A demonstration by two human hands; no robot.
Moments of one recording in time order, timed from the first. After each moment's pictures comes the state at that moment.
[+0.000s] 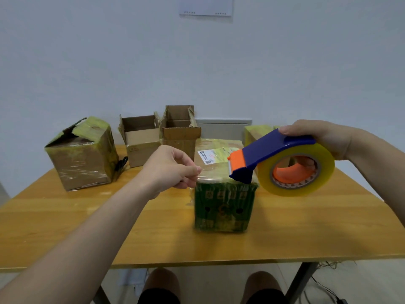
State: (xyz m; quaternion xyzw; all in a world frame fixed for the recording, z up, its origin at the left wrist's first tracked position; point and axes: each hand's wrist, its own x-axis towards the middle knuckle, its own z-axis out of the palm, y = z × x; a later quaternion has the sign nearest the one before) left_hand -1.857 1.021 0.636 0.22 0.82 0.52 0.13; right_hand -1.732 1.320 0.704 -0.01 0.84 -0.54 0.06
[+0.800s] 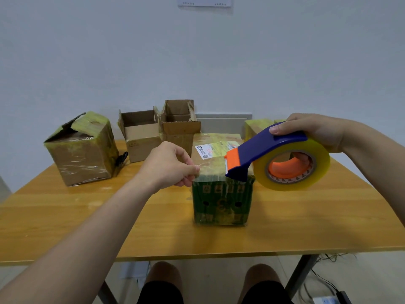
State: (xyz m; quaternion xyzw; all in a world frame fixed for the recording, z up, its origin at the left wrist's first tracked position) left_hand -1.859 1.026 0.630 0.22 0.87 0.42 0.08; right_hand -1.739 1.311 0.707 0.01 0.88 -0.47 0.06
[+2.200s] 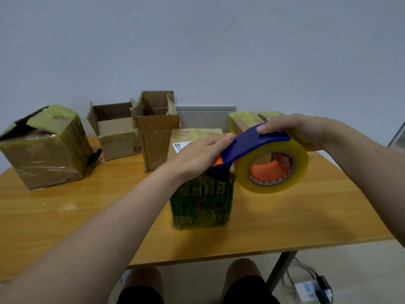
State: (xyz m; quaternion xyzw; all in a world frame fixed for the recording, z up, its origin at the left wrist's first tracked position) left_hand -1.855 1.126 0.622 0.41 0.80 0.42 0.15; right_hand -1.752 1.345 0.687 0.06 0.84 -0.53 0.10
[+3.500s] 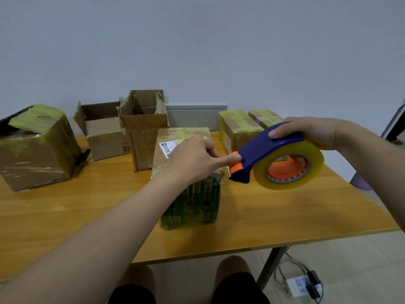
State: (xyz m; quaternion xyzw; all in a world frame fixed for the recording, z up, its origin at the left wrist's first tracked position) left_hand -1.845 1.157 0.607 0.37 0.87 0.32 -0.01; right_hand -1.724 1.395 0.685 0.10 0.87 -0.48 0.08
